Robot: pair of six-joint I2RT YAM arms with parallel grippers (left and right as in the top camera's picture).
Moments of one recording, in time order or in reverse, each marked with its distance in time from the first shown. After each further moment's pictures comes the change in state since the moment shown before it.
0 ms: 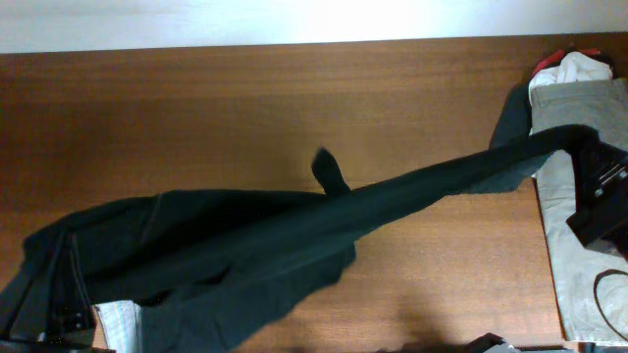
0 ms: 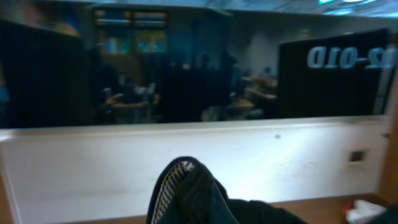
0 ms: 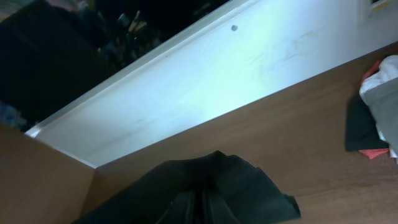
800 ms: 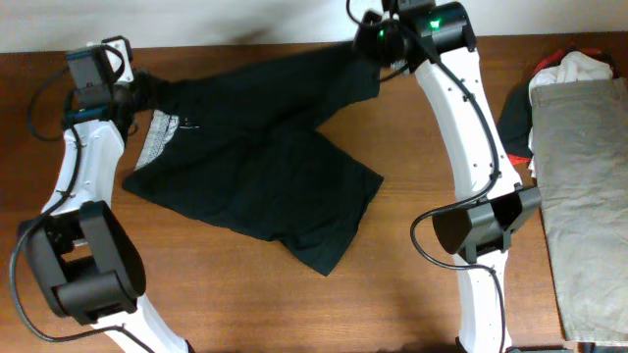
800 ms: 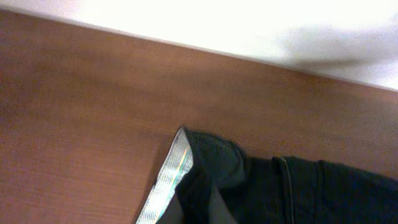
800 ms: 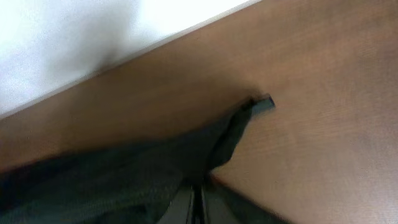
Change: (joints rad) left arm 0.005 1.300 -0.208 0.591 -0.231 0.063; right arm -0.153 1.045 0.127 0.309 -0.292 -0.027
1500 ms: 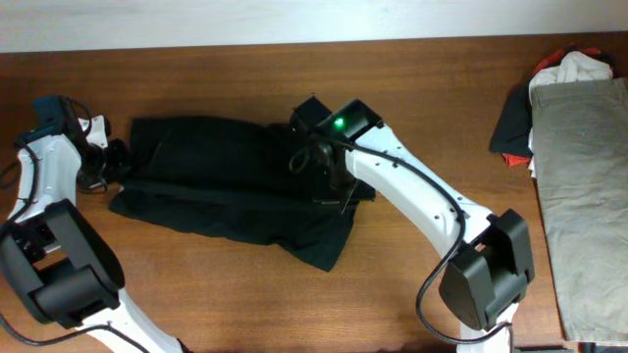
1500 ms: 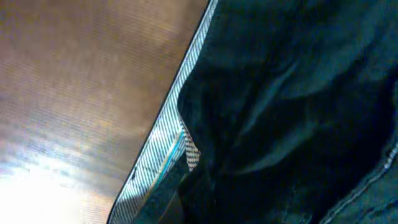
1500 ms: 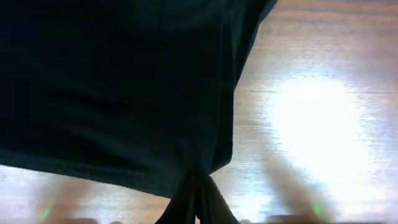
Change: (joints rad) left arm 0.200 0.043 -0.012 -0.574 -0.003 0.113; right arm 0.345 -0.330 -0.868 -0.137 -0.024 0.008
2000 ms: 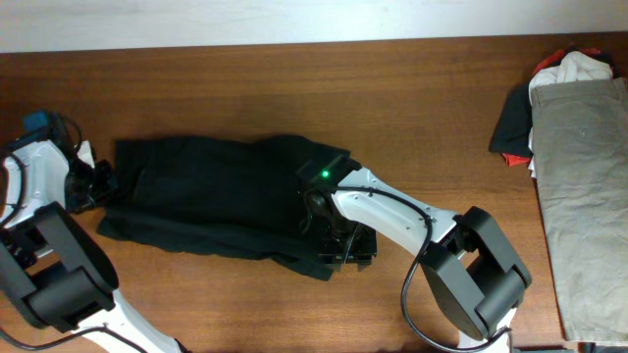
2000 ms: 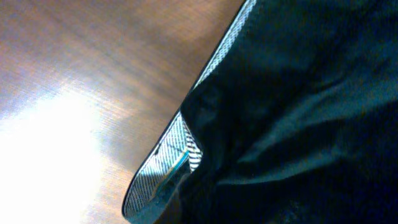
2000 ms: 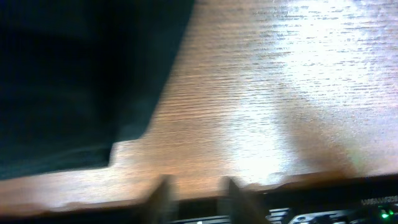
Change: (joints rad) left arm 0.056 0.000 -0.008 -0.153 -0.161 -0.056; right arm 0.082 -0.018 -0.399 0.117 -0.148 0.100
